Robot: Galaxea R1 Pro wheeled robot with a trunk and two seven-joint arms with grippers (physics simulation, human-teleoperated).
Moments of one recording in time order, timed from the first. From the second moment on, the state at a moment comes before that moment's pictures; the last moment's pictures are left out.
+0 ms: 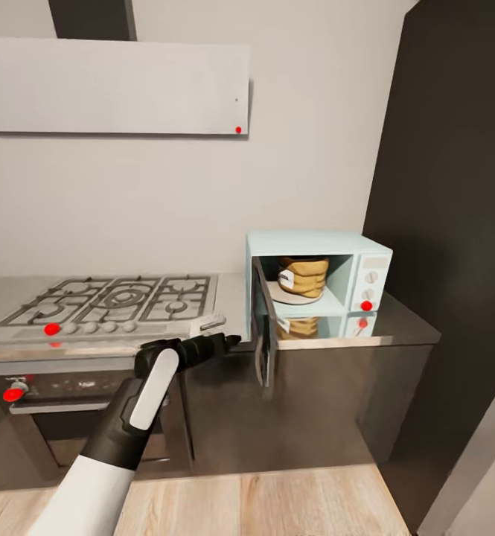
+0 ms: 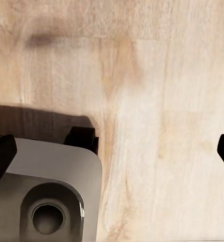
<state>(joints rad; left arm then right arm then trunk) -0.63 -0.10 -0.19 -1.36 0.66 0.88 0.23 -0.31 -0.17 -0.52 0.03 0.63 0.03 0.18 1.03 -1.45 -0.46</state>
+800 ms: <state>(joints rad) -0.75 -0.15 -0.21 -1.18 0.64 0.85 0.23 -0.27 -0.17 -0.52 0.03 0.62 0.02 0.16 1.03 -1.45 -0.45</state>
